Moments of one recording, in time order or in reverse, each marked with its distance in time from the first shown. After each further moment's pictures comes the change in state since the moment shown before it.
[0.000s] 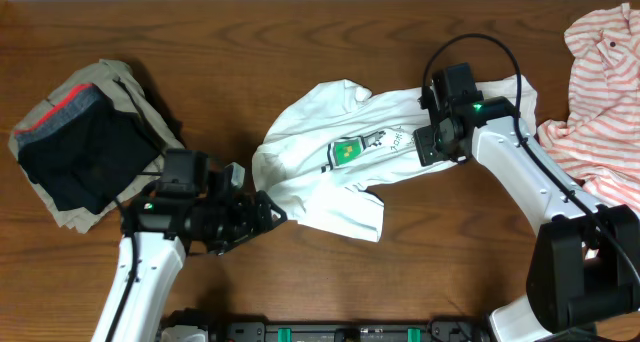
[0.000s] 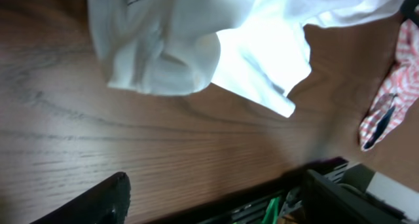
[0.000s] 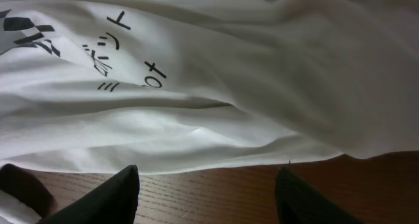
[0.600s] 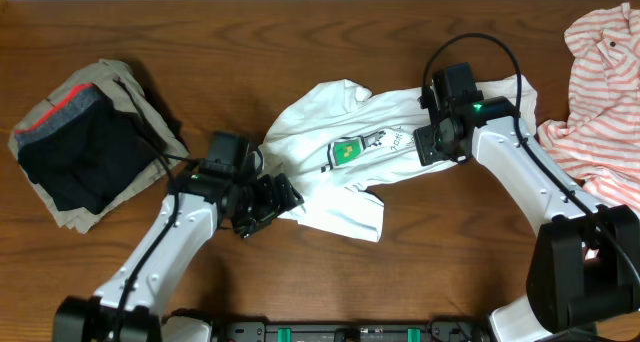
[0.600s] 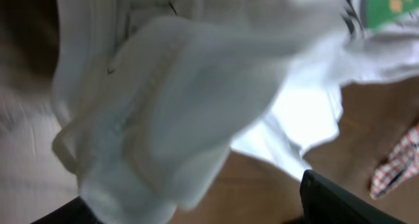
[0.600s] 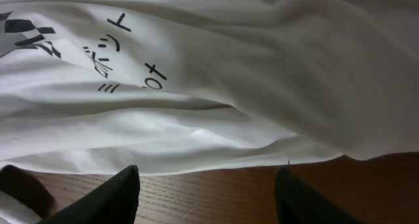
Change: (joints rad) left arm -0.138 0.266 -0.007 0.298 -0.106 -0.255; right arm 0.000 0.000 0.000 0.003 0.000 0.000
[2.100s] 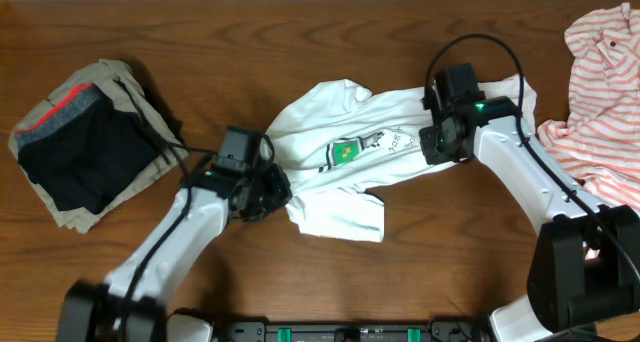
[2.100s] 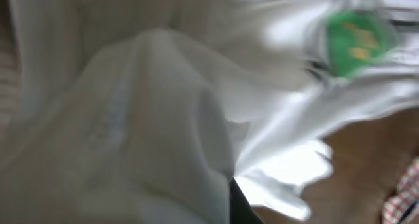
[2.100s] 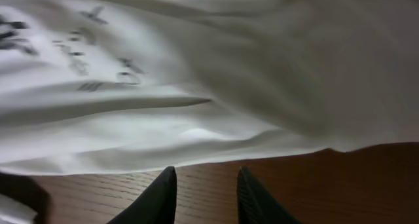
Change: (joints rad) left arm -0.055 0.014 0.009 0.124 -0.103 -0.060; right arm -0.018 0.000 0.000 -0.020 -0.005 0.015
